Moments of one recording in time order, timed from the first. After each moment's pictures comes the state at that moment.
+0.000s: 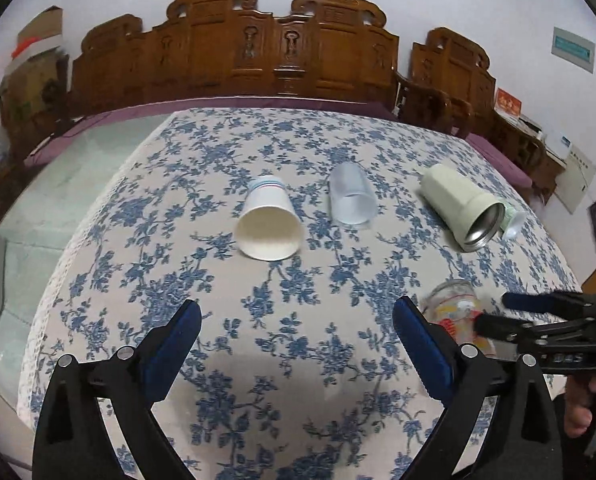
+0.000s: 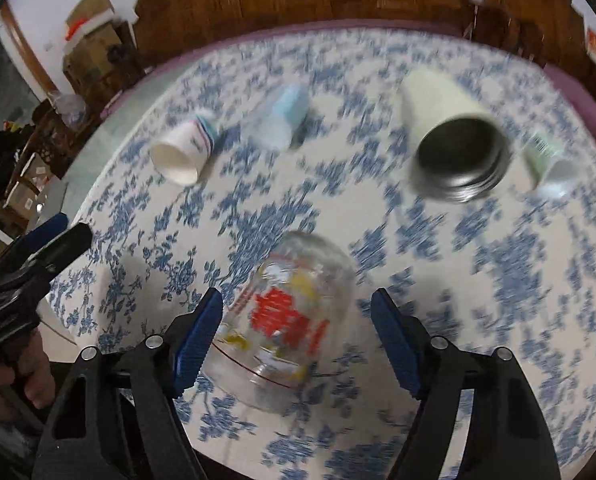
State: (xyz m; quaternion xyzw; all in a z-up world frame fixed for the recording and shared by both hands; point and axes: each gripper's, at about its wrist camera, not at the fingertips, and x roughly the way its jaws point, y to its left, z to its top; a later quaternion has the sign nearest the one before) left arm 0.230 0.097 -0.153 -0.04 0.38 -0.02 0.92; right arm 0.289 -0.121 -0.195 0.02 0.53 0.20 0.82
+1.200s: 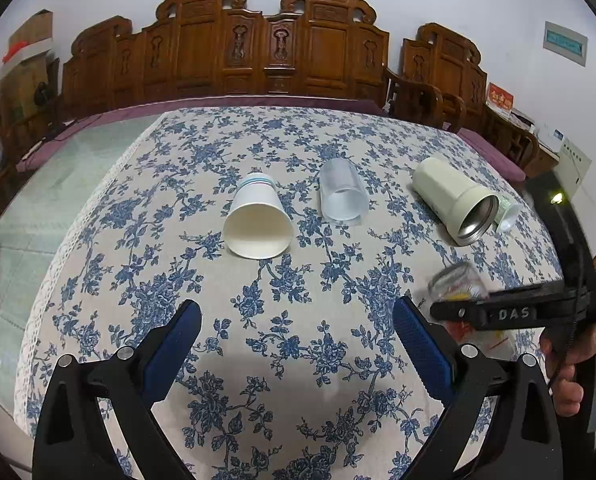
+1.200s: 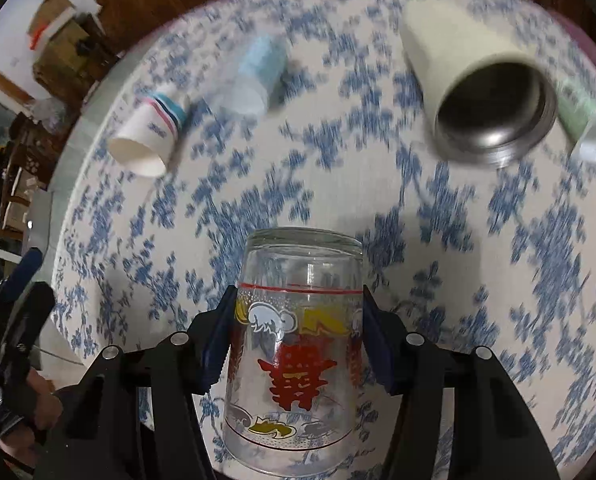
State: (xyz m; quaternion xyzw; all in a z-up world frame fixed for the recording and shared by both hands) left arm 0.231 0.090 -0.156 -0.03 0.39 -0.04 0.92; right arm 0.327 -0.115 -0.219 0.05 0.59 0.18 0.79
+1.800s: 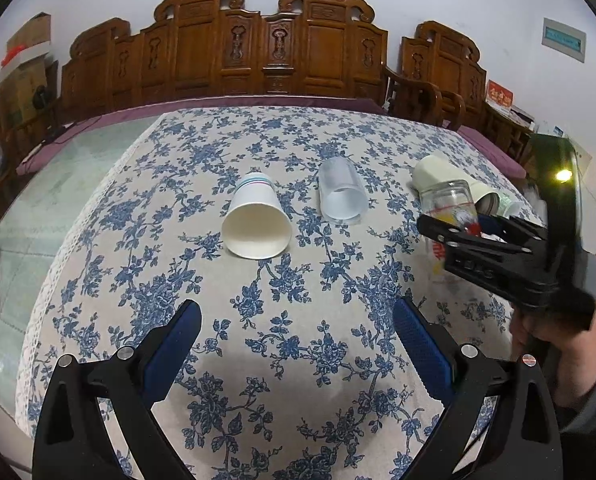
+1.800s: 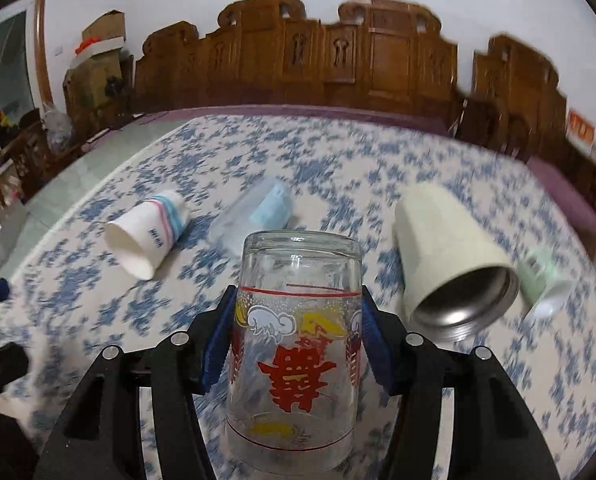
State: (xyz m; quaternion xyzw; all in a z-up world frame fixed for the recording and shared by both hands) left arm 0.231 0.086 -0.158 -0.02 0.39 -0.04 0.92; right arm 0.341 -0.093 -0.194 -0.06 0.35 0.15 0.92
